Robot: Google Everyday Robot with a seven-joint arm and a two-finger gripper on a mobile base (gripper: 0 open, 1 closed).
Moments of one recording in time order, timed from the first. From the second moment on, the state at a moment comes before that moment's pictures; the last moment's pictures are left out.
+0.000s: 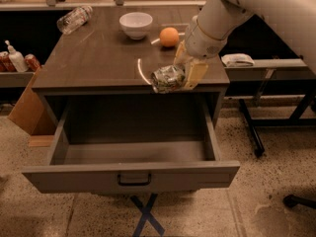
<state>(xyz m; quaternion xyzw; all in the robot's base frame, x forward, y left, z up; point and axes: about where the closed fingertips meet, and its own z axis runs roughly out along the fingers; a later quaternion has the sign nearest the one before) 0.617 -0.076 0.876 -0.79 0.57 0.03 0.22</state>
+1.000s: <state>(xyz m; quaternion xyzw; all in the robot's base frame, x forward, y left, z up) 0.577 -0.060 0.811 -0.74 0.63 0.06 0.21</state>
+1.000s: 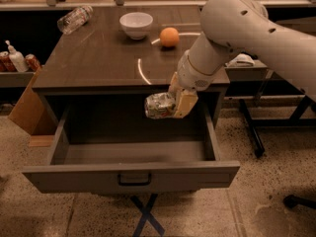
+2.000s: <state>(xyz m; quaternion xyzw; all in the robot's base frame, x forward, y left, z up) 0.578 -0.062 0.760 -0.70 0.68 0.09 0.20</state>
